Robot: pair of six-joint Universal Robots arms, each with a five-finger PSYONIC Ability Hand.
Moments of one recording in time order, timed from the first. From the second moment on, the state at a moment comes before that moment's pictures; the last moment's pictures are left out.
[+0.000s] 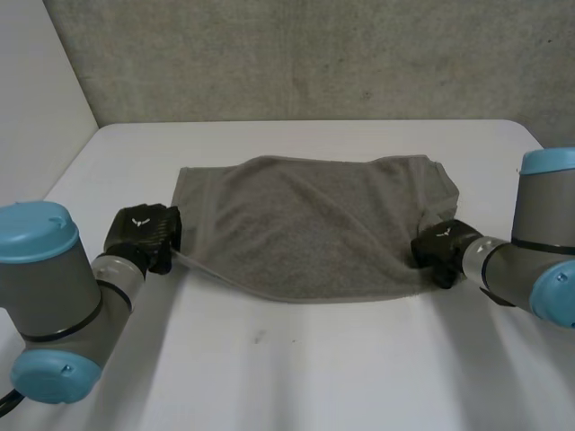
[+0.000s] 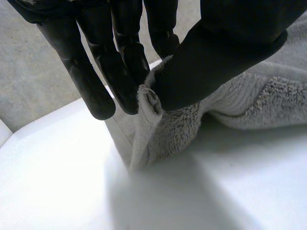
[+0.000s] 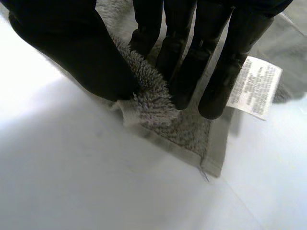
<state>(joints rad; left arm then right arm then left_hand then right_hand) 4.35 -1.94 -1.77 3.45 -1.62 3.32 1.80 -0.90 1.32 0.24 1.38 2.53 1.20 1.22 1.22 1.22 1.04 1.36 1.19 1.19 1.19 0.99</state>
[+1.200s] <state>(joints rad) 4.52 -1.86 -1.78 3.45 -1.62 3.34 1.52 -1.08 1.55 0.05 1.10 2.66 1.20 1.22 1.22 1.22 1.04 1.12 0.98 0.98 0.99 0.82</state>
